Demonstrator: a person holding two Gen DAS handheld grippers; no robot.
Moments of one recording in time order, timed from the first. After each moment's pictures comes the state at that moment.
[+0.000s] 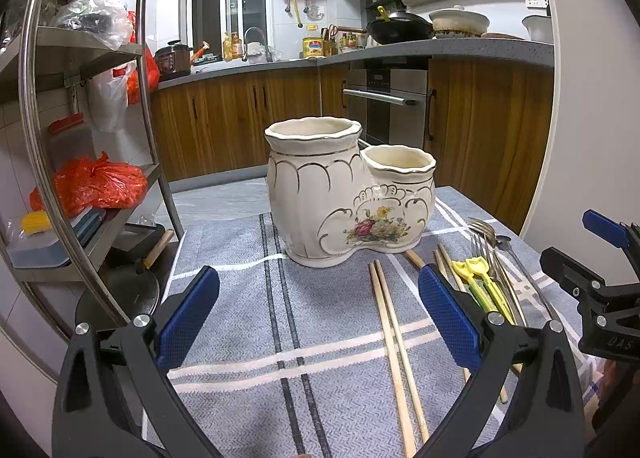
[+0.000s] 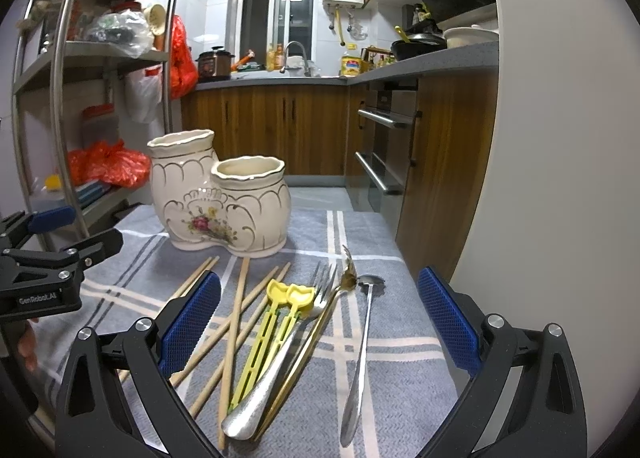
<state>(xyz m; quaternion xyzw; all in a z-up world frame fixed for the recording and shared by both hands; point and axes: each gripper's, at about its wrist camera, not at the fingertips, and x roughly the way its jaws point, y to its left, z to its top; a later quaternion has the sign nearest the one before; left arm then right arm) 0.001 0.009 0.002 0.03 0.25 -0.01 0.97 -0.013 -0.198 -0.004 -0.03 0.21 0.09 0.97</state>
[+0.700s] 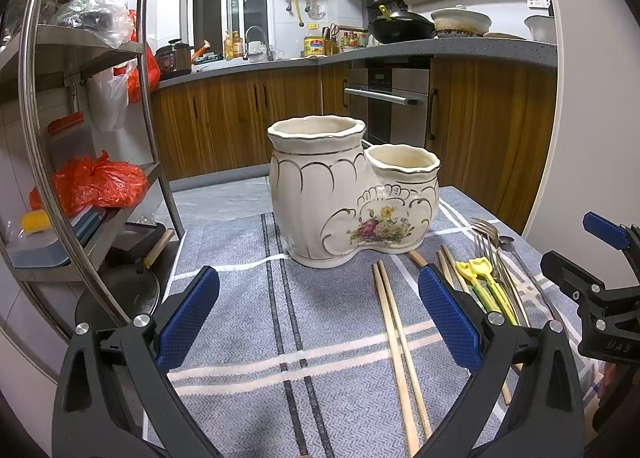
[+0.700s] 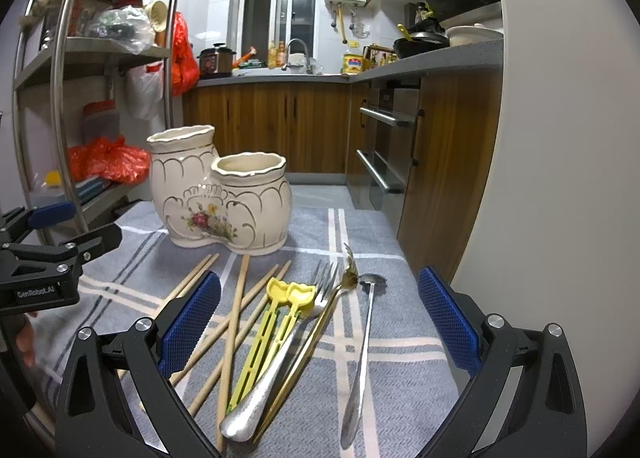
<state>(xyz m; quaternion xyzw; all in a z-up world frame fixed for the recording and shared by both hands) 0.004 0.012 0.001 0.03 0.25 -0.01 0.97 -0.011 -0.196 -0.007 -0.03 0.22 0.09 0.97</state>
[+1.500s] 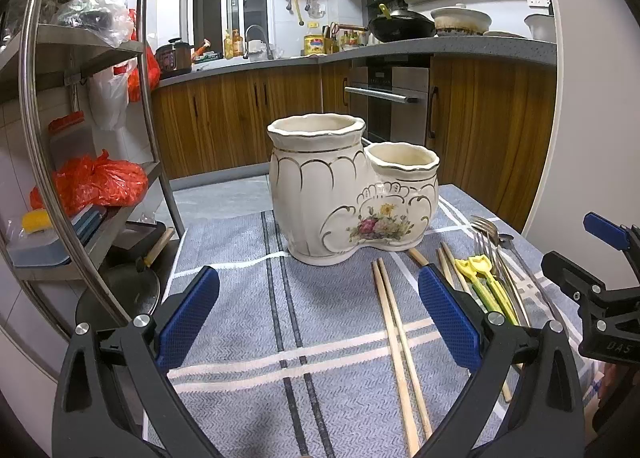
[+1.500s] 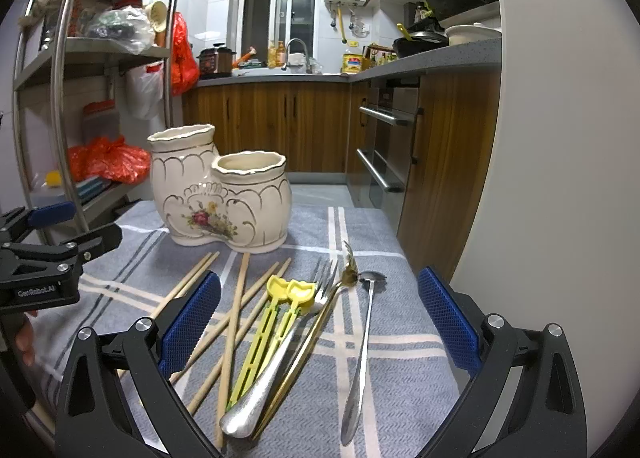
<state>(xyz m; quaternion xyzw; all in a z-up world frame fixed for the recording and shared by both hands) 0.005 0.013 0.000 0.03 0.25 -0.01 0.97 -0.011 -0.196 -0.007 -0.03 0.22 0.09 0.97</state>
